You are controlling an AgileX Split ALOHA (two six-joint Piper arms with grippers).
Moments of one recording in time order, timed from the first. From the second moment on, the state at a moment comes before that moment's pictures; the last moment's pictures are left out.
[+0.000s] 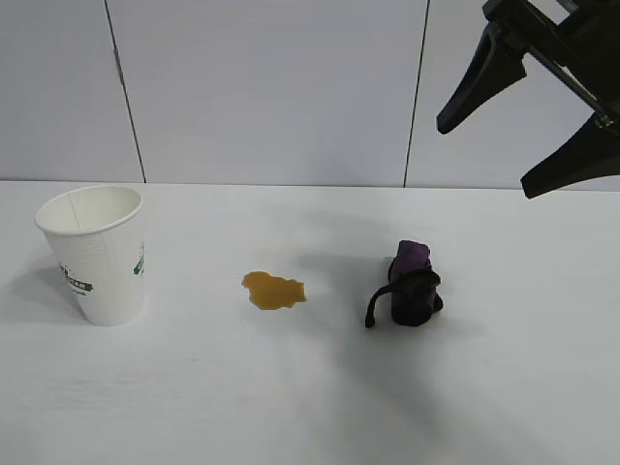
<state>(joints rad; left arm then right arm) 0.02 0.15 -0.55 0.11 1.25 -0.12 0.04 1.55 -1.09 0.70 0.87 -0.26</state>
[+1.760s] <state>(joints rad) -0.01 0.15 -0.48 0.03 1.13 0.02 0.13 1.93 -1.36 0.34 0.95 -0.06</state>
